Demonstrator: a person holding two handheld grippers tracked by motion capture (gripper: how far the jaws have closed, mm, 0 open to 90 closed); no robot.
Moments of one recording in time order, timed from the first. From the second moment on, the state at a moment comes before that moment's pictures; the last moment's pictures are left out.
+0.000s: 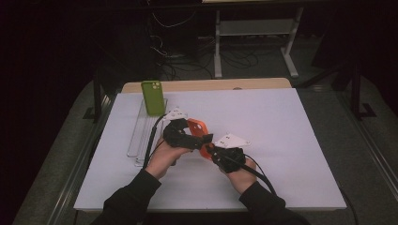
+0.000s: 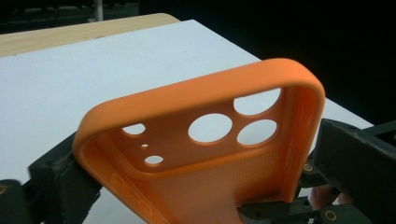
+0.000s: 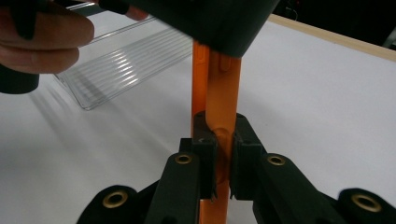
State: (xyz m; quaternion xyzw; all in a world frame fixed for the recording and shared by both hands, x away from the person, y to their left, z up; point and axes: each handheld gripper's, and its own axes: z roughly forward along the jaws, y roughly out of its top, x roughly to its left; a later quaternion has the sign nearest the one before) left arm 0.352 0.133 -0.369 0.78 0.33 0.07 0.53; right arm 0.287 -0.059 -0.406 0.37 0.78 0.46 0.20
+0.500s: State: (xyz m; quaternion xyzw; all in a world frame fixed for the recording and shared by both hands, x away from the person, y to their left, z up) left arm 0.351 0.134 -0.367 0.77 0.34 0.07 0.54; right arm 0.287 -0.058 -0.408 0.37 0.79 0.46 0.20
